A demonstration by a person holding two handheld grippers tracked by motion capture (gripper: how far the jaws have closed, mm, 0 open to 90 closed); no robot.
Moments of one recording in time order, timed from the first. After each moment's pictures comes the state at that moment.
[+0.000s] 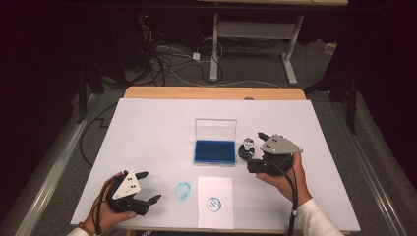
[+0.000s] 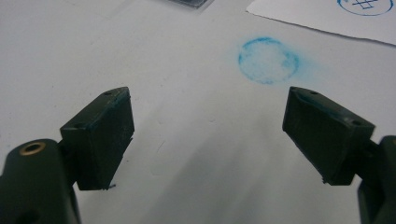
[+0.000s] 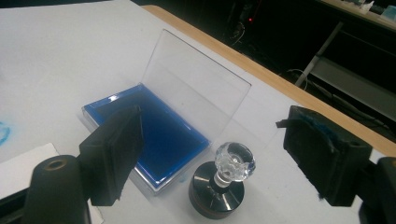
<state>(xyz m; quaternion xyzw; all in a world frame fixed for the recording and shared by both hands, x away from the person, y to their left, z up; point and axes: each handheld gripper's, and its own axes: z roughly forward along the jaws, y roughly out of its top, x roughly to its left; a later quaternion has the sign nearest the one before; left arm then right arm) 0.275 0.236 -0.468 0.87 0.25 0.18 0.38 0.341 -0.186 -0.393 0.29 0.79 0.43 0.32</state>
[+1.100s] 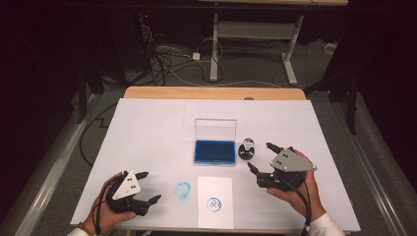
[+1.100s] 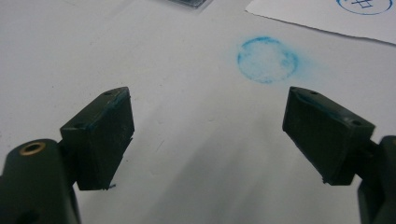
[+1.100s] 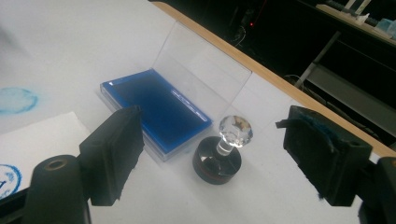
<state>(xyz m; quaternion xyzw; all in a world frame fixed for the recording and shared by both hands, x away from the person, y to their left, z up) 0.274 0.235 -0.468 0.87 0.25 0.19 0.38 0.304 -0.206 -0.394 0.27 0.80 0.43 0.33</state>
